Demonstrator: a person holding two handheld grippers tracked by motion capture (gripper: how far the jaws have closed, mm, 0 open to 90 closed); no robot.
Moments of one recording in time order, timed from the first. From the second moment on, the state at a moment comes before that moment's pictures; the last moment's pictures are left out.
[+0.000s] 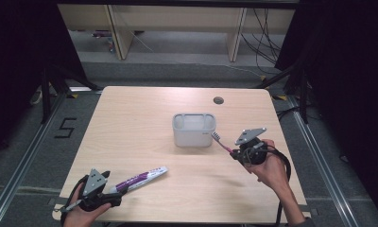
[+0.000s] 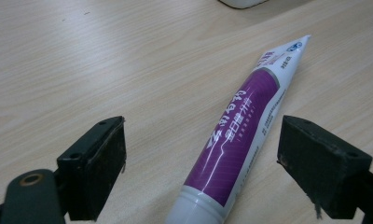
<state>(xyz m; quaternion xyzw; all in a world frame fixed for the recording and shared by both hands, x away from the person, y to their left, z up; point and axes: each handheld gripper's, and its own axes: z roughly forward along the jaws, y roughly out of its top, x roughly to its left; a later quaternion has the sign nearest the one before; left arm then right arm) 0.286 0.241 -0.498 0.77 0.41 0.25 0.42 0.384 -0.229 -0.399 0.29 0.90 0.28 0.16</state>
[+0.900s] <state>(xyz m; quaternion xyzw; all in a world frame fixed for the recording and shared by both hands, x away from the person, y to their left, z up) 0.286 0.240 -0.498 0.77 0.41 0.24 0.42 0.443 -0.220 -0.364 0.33 0.82 0.44 0.18</state>
